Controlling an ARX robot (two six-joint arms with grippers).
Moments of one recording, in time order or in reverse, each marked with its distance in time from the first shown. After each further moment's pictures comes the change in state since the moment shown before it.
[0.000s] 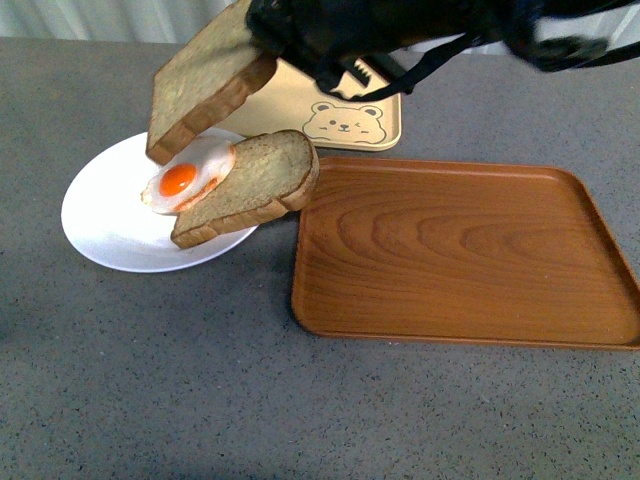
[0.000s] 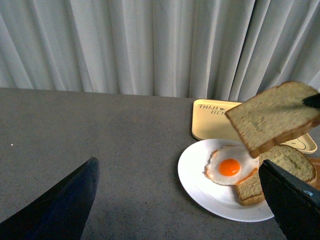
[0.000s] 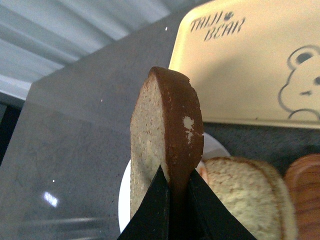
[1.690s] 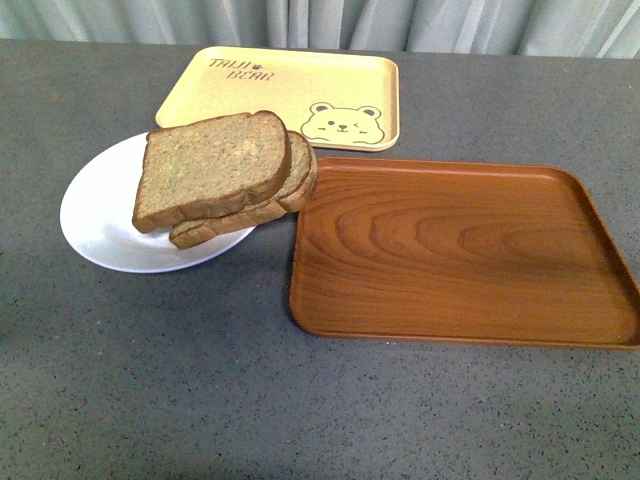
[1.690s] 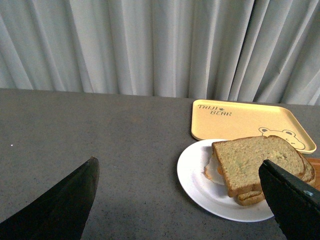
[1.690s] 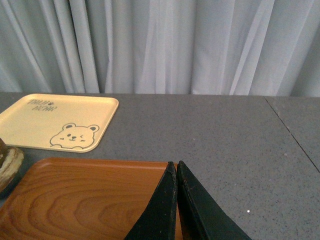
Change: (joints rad) left arm 0.000 0.000 0.000 0.000 0.000 0.000; right arm -0.422 -1.112 -1.132 0.383 0.205 -0.711
